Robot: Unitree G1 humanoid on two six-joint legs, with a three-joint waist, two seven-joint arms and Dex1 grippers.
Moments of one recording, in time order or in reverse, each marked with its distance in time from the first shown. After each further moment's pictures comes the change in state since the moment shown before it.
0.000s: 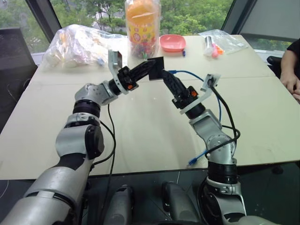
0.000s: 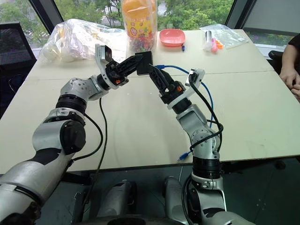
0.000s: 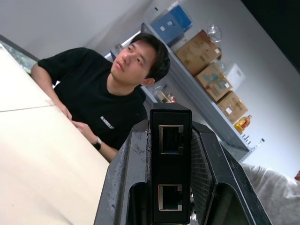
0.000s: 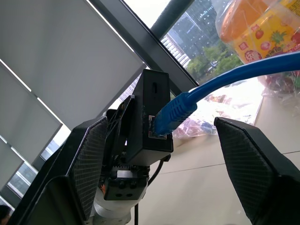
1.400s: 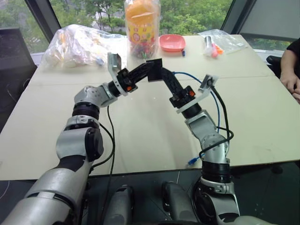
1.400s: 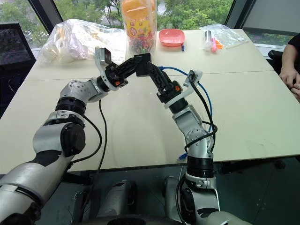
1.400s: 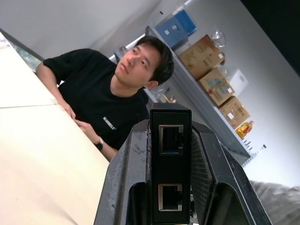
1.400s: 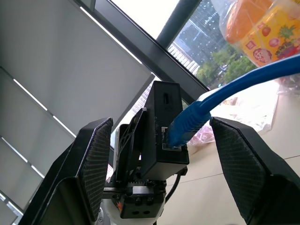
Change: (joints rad) left arm 0.027 0.016 -0.007 -0.019 -0.044 0.021 0.040; right arm -0.006 0.073 -0.022 0.038 0.010 -0.033 0.028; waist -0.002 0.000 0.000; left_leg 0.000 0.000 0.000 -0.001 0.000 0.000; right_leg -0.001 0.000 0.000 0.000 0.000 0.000
